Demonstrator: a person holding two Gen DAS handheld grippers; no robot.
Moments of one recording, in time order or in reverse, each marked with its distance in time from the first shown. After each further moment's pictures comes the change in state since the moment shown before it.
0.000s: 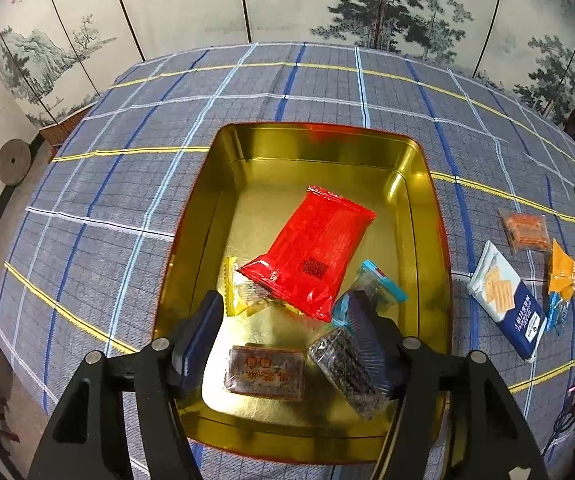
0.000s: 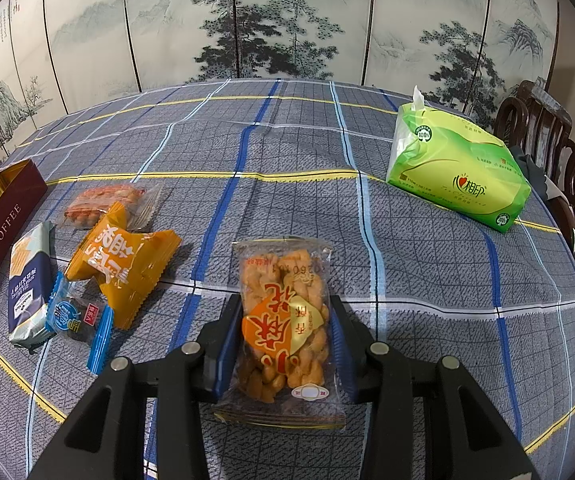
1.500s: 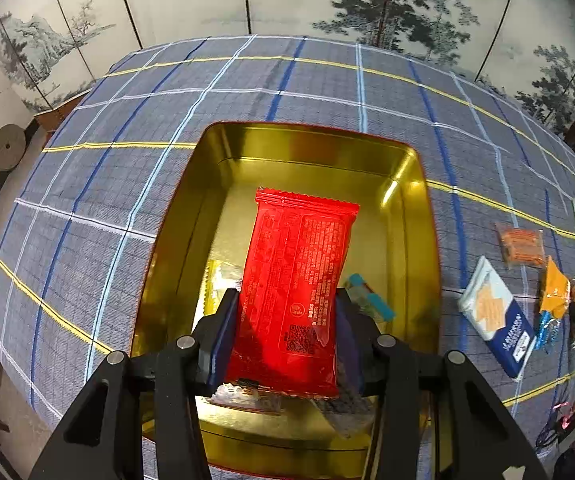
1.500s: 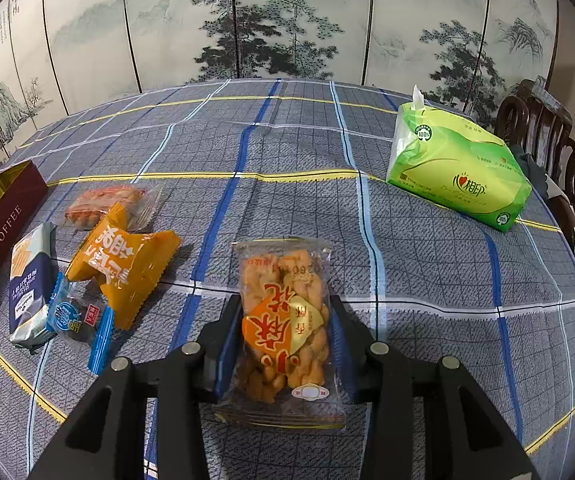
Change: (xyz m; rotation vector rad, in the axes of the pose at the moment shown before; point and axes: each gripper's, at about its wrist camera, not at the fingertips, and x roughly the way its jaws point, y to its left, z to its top) left arm 0.013 -0.004 0.014 -0.040 0.040 -0.028; right arm 0.000 -0.001 0.000 0.002 0.000 0.004
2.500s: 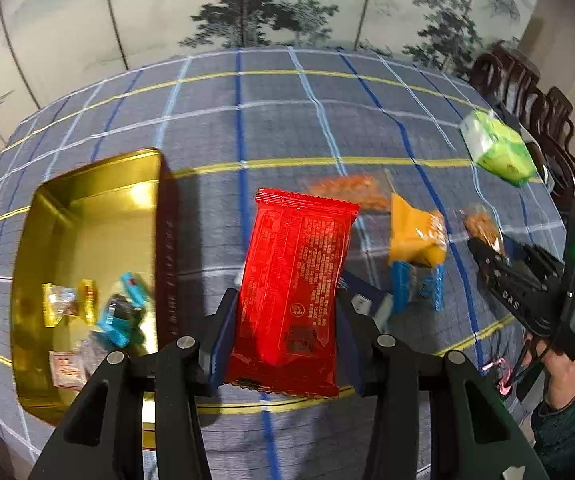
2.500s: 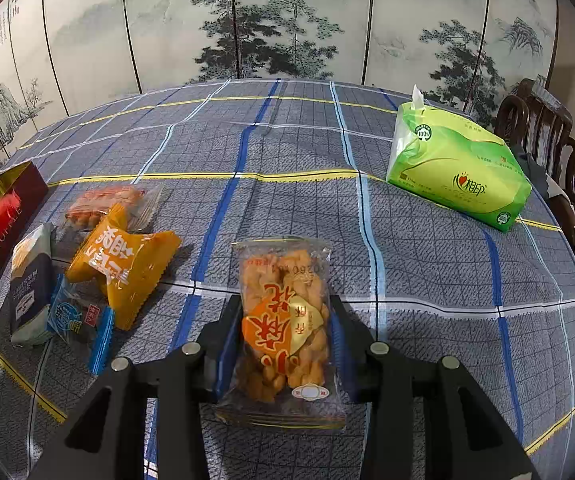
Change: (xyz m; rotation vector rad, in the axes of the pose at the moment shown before) left arm -0.033 -0.149 -0.030 0.263 -0.032 -0.213; right arm 0.000 0.000 0.000 0.001 0.000 0.002
